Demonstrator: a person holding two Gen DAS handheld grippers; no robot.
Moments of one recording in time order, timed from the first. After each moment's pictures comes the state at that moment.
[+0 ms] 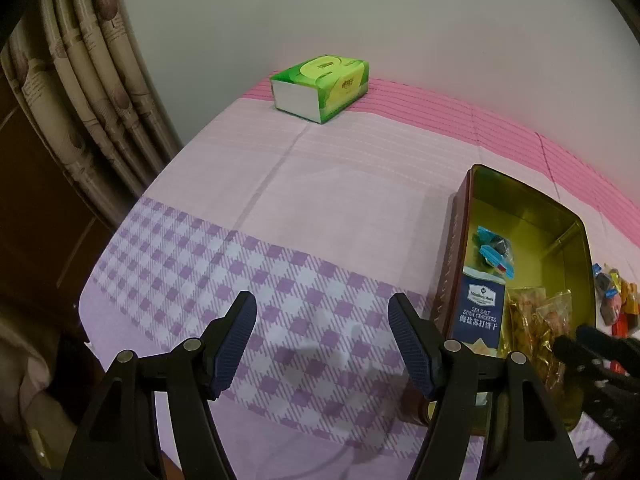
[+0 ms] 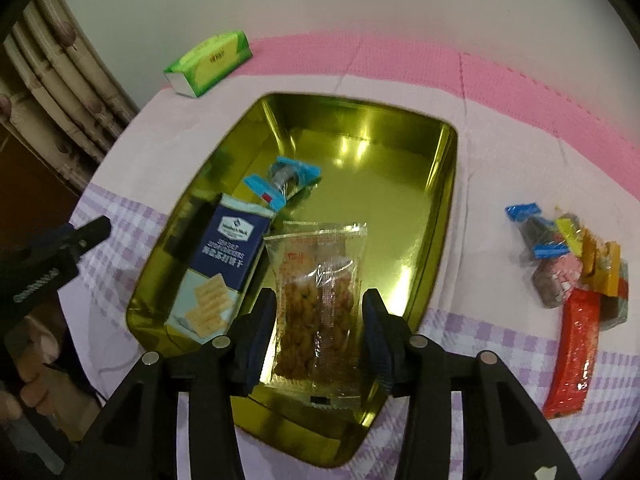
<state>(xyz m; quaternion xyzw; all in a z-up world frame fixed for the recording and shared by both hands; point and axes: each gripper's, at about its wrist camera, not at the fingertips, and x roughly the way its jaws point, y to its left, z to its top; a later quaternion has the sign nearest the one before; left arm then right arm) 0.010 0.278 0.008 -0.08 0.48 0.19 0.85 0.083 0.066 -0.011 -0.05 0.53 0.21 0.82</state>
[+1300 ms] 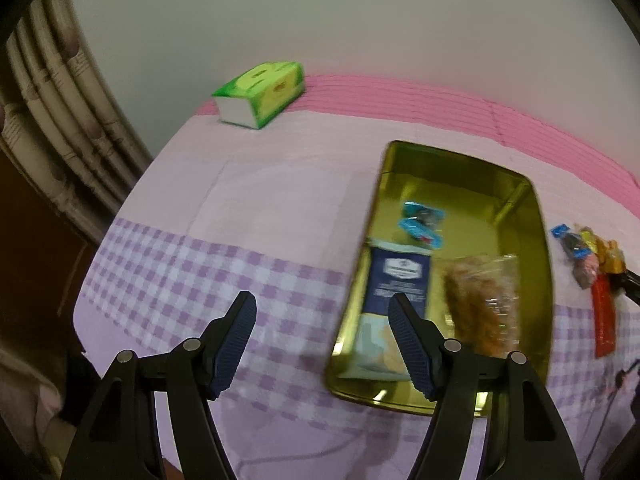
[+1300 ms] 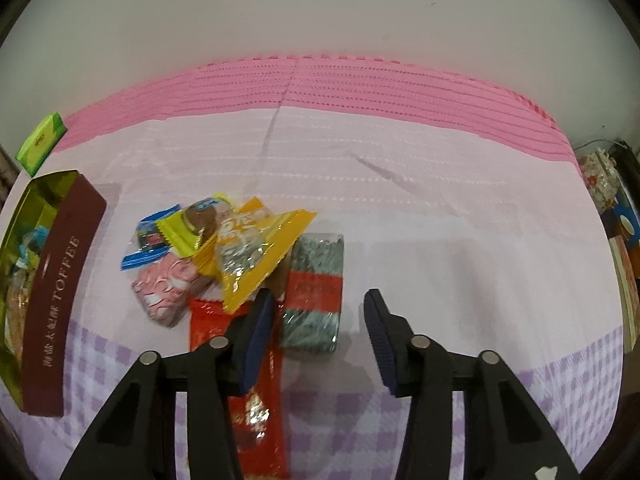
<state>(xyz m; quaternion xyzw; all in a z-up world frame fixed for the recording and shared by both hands) 0.019 0.206 0.024 -0.03 0.49 0.14 0.86 0.148 -0.173 -0.039 -0.04 0.51 0.02 0.86</state>
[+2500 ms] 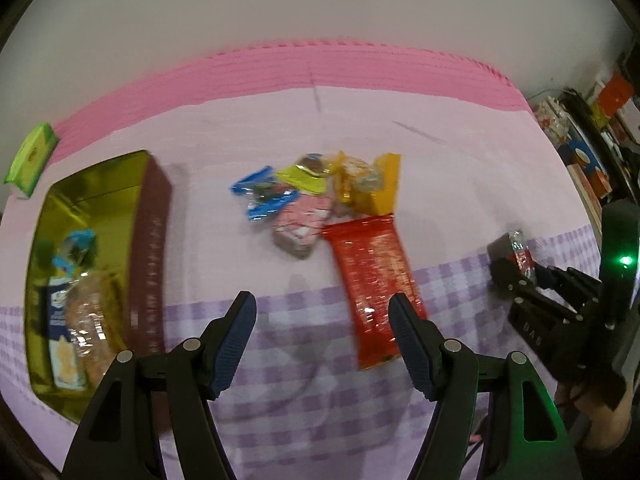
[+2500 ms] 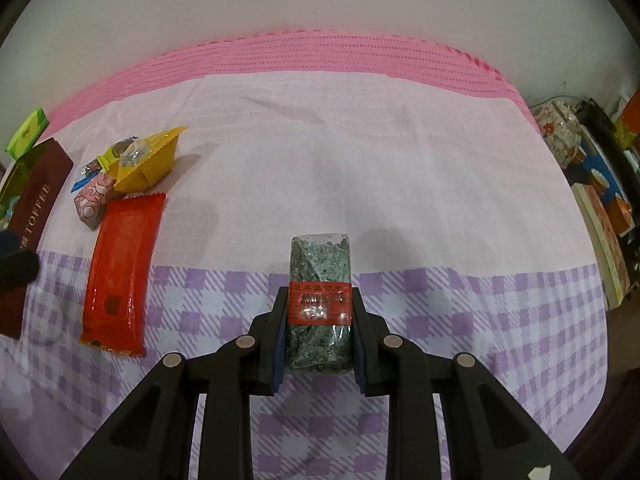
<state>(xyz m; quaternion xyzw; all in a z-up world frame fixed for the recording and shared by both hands) 0.082 -0.075 -0.006 0.02 0.55 -0.10 0.83 0.079 -0.259 -0.050 -0.02 0.52 -0.01 0.85</state>
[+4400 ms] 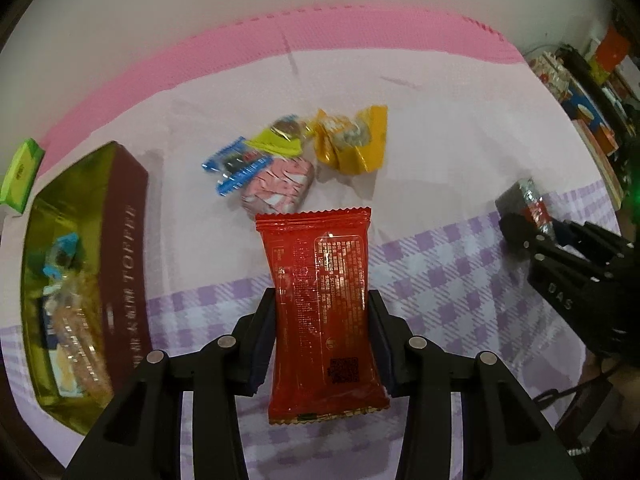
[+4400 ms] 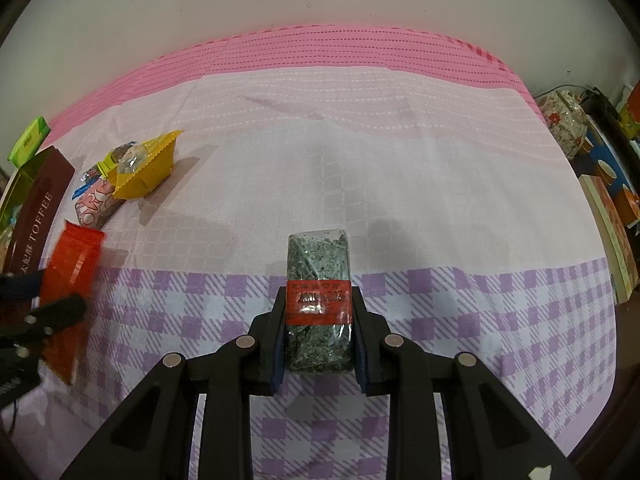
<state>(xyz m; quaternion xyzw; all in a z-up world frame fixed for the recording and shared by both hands) 0.079 -0.081 -0.023 0.07 0.58 -0.11 0.81 0.090 -0.279 -0.055 -0.01 0.52 0.00 0.85</state>
